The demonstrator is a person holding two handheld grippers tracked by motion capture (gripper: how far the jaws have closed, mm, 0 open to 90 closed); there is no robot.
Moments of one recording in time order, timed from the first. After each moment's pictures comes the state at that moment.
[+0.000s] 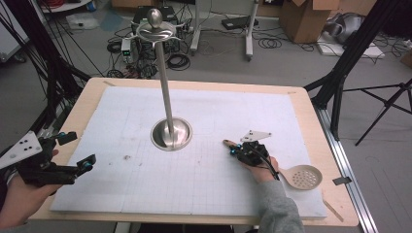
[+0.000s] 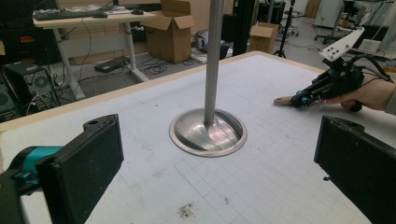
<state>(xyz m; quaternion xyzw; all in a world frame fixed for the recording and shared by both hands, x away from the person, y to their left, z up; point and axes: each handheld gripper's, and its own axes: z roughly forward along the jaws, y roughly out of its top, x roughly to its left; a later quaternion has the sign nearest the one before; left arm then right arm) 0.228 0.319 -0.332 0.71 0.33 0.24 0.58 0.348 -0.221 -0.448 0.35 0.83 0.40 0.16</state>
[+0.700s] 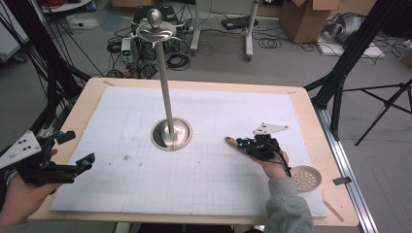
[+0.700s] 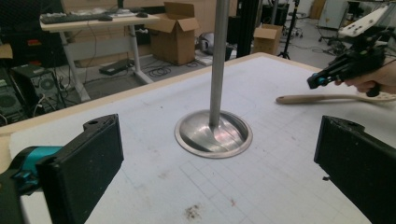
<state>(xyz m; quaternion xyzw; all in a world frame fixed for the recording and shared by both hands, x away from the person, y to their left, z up) 0.230 0.320 -0.332 0.70 0.33 0.25 0.58 0.344 -0.247 -0.407 0.35 0.81 0.45 0.14</state>
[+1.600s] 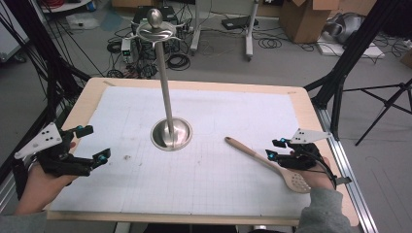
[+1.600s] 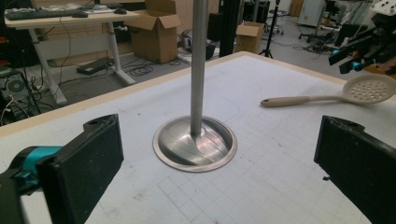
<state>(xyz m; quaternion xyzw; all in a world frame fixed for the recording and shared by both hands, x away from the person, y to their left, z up) 0.253 0.293 -0.334 0.72 0.31 0.22 0.59 0.303 -0.328 -0.369 0.30 0.84 0.41 0.18</state>
